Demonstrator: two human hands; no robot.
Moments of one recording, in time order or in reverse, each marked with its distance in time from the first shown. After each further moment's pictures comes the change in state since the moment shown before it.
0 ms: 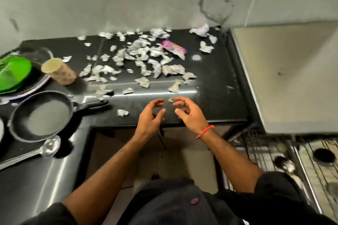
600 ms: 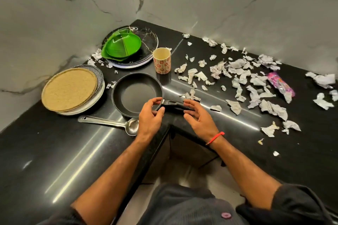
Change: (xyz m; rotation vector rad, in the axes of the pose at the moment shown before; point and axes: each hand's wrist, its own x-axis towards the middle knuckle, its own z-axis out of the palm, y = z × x) left_hand -0.031 -0.104 -0.233 -0.053 0.653 -0.240; right_hand 0.081 -0.063 0.244 -0.060 -0.503 -0.076
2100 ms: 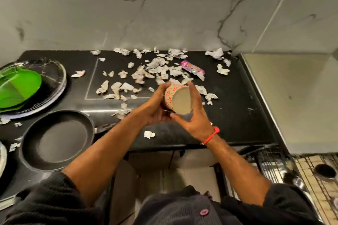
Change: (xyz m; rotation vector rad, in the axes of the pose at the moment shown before) left_hand 0.011 0.161 0.161 -0.332 -1.195 -0.577; right_hand -0.094 -0.030 -0.115 -0.356 0.604 -0.217
